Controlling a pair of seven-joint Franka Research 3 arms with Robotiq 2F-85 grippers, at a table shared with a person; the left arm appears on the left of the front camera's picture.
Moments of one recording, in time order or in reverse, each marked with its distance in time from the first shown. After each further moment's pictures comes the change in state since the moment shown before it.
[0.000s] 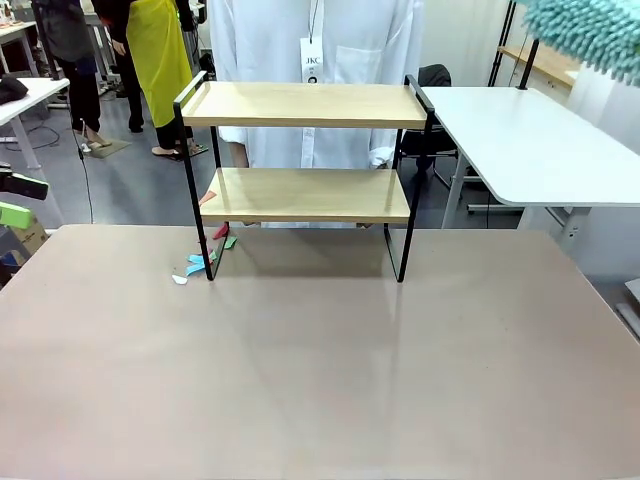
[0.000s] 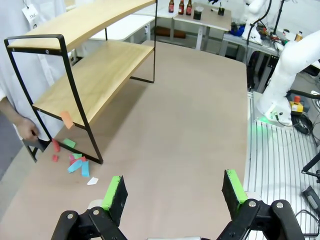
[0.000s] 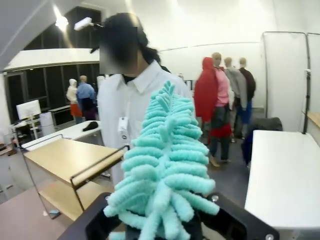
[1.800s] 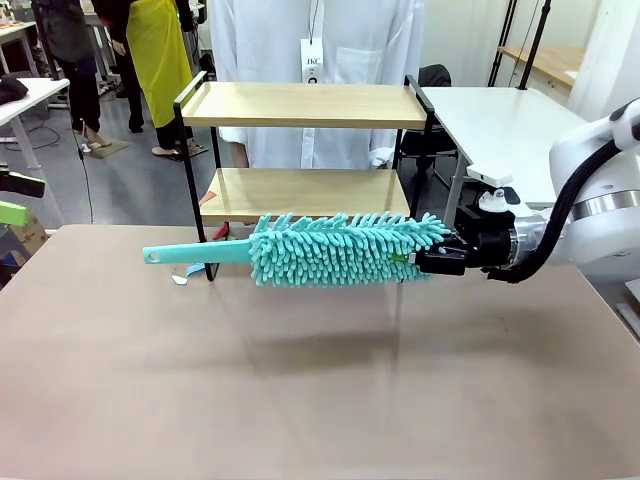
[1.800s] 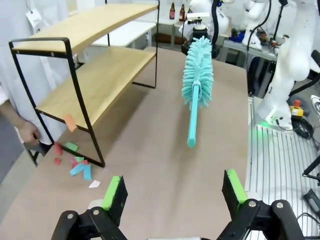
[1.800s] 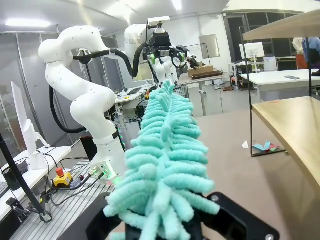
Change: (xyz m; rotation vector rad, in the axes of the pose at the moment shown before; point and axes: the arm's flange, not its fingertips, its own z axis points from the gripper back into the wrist) left arm -0.006 0.003 0.004 0.002 -0.034 0.001; right arm -0.262 0.178 -0.134 1.242 0.248 -0.170
